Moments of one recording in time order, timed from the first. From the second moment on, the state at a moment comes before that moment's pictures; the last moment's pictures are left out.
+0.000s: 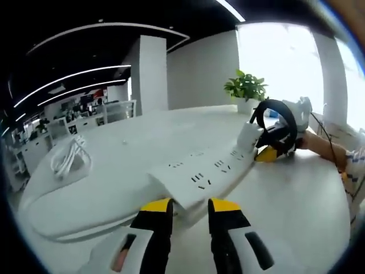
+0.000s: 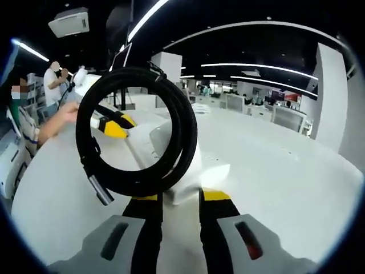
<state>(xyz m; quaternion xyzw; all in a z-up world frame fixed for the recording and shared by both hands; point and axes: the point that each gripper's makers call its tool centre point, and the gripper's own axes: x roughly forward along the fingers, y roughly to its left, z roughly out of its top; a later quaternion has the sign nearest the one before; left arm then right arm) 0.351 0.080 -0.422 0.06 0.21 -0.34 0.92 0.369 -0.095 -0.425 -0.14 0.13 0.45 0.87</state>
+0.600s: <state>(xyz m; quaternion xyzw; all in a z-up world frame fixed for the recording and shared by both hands) 0.352 0.080 -0.422 0.06 0.20 -0.32 0.92 0.373 -0.095 -0.425 -0.13 0.13 0.43 0.89</state>
